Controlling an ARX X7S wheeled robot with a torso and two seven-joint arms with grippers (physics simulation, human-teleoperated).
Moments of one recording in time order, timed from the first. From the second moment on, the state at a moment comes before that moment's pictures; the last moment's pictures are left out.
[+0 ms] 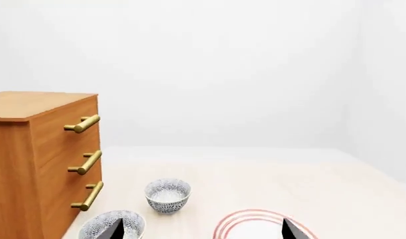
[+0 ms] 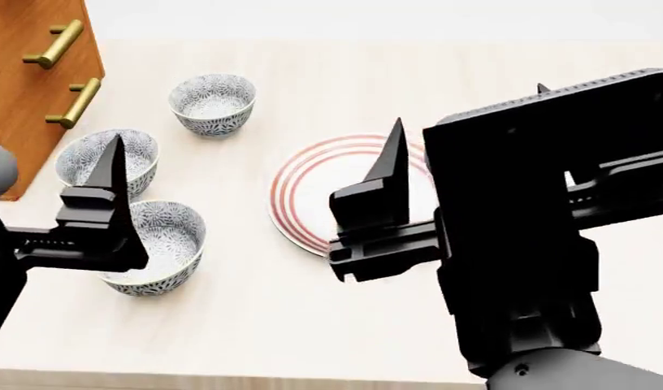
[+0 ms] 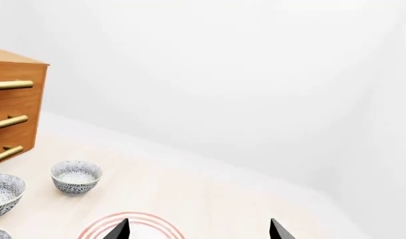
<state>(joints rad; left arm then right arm) -0.74 -0.09 -0.12 0.88 -0.77 -1.48 -0.51 0.99 0.43 -0.06 -0.77 1.33 1.52 1.01</state>
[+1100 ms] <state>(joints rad) -1.15 -0.28 -0.12 0.64 -1.69 -1.40 -1.27 1.40 0.57 -0.31 -0.55 1.76 1.44 1.31</state>
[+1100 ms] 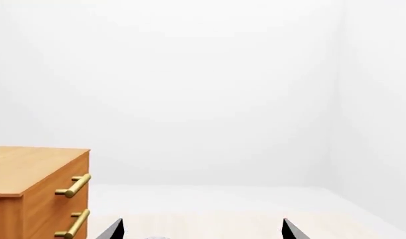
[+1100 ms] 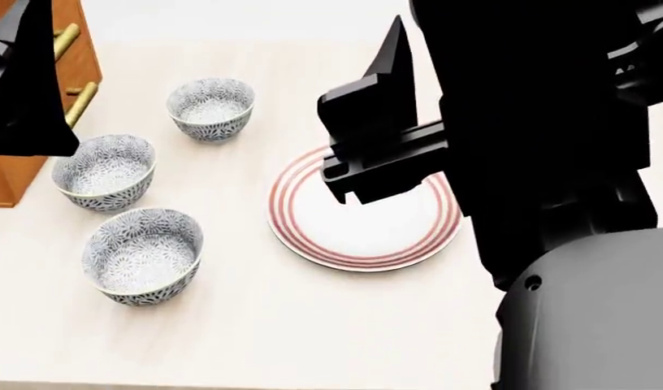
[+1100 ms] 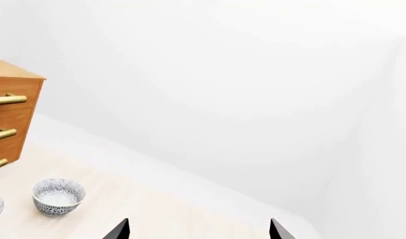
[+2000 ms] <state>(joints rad) -1.09 -0.32 -0.08 0.67 -1.68 -1.33 -1.24 1.40 0.61 -0.35 -0.57 1.76 1.37 1.30</state>
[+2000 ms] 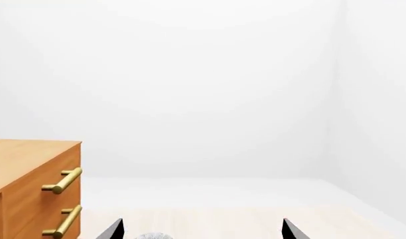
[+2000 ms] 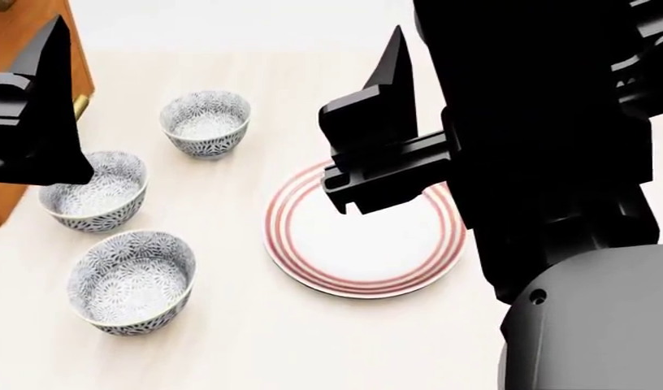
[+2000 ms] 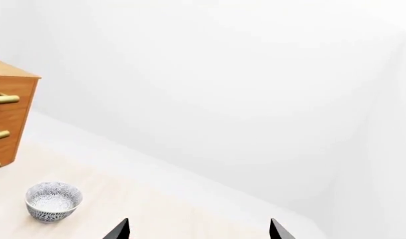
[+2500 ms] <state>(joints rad) -1.08 -0.34 -0.06 0.67 -1.67 -1.30 -1.23 1.40 0.63 -0.37 -0.58 1.75 1.34 1.28</state>
